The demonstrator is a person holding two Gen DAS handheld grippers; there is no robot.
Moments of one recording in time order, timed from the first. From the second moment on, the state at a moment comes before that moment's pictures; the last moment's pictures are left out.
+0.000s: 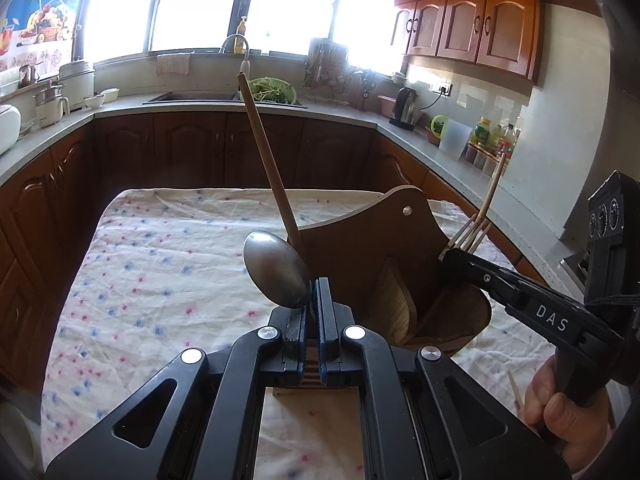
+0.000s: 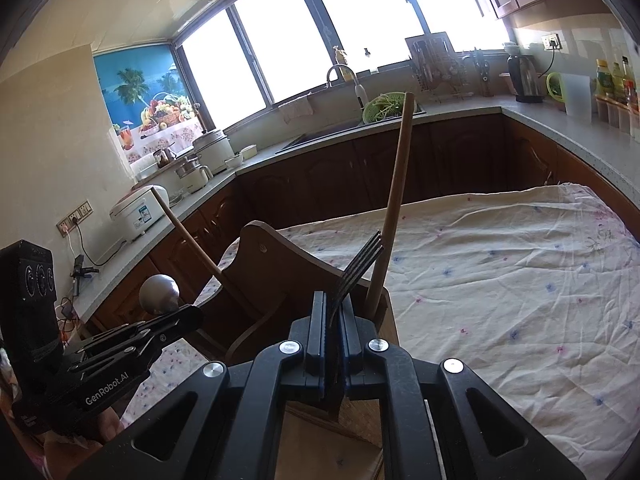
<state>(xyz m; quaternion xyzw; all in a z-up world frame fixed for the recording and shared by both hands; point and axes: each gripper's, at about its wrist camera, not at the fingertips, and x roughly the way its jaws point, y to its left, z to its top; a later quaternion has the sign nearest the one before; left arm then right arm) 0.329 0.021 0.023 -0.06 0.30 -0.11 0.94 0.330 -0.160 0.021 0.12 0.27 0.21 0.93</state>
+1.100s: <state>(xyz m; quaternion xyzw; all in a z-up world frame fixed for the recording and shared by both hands) 0.257 0.034 0.009 -0.10 0.32 -0.09 0.94 0.248 -0.241 0.024 0.21 0.25 0.17 0.93</state>
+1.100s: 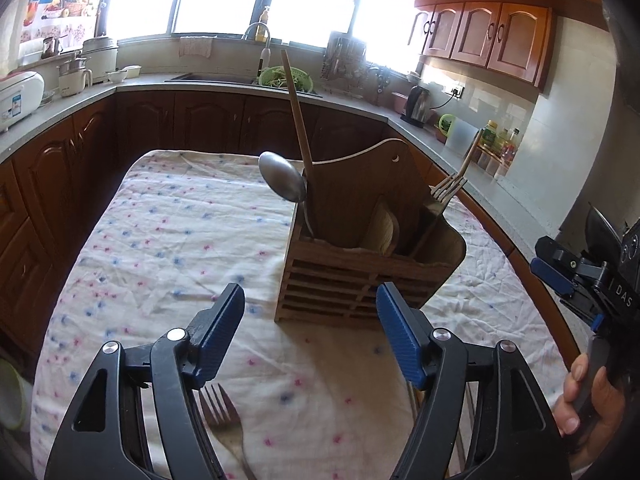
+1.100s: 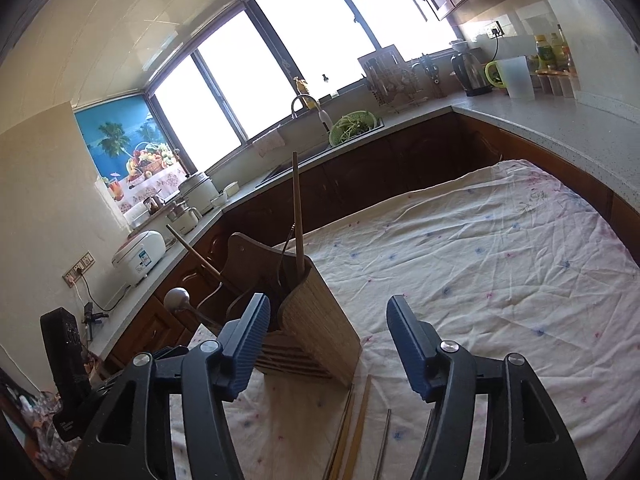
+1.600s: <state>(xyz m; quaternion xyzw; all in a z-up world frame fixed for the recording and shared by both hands) 0.188 0.028 -0.005 -0.13 0.34 -0.11 0.92 0.163 -0.269 0.001 0.18 0.26 0.15 0.94</state>
